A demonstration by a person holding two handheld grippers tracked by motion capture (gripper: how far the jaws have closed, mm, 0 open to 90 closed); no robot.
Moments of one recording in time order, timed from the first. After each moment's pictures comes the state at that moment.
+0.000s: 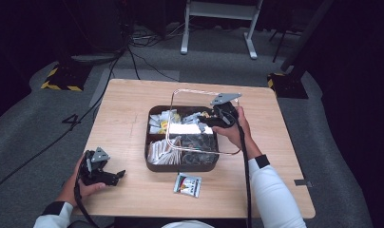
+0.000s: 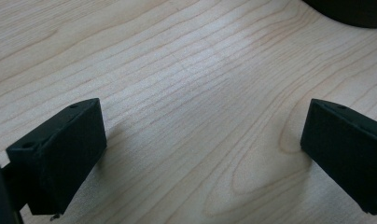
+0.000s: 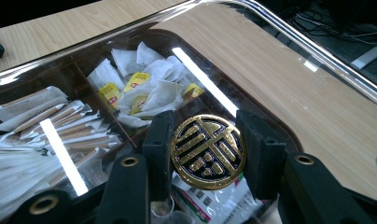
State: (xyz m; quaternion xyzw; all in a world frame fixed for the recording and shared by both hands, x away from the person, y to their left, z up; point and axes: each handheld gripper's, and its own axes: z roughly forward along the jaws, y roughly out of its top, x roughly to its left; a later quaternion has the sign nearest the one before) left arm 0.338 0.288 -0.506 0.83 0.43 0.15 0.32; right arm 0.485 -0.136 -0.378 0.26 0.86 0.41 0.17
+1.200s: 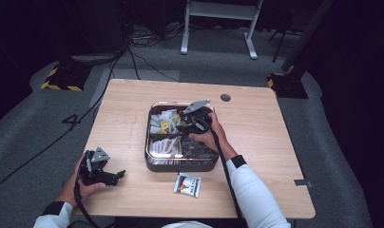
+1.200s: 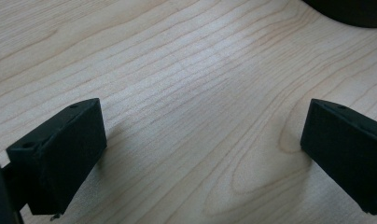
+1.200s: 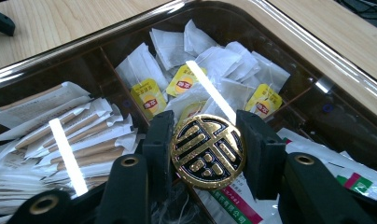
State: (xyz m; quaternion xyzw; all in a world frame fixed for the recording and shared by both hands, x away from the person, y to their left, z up) left arm 0.338 0.288 -0.506 0.83 0.43 0.15 0.32; right arm 0.492 -0.065 -0.424 0.23 0.89 0.38 0.12
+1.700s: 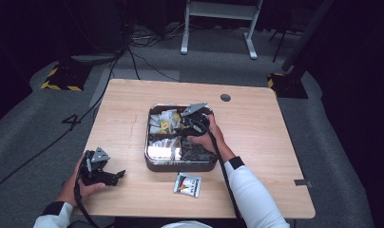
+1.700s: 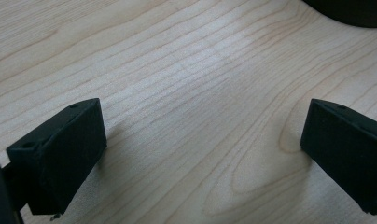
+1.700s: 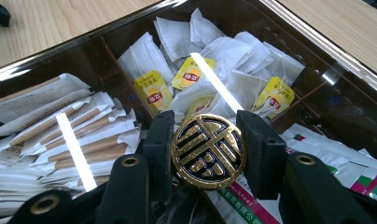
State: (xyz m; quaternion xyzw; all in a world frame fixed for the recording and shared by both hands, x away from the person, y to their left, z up) left arm 0.338 0.288 -0.506 0.83 0.43 0.15 0.32; right arm 0.490 -0.058 -0.433 0.24 0.89 0.37 0.11
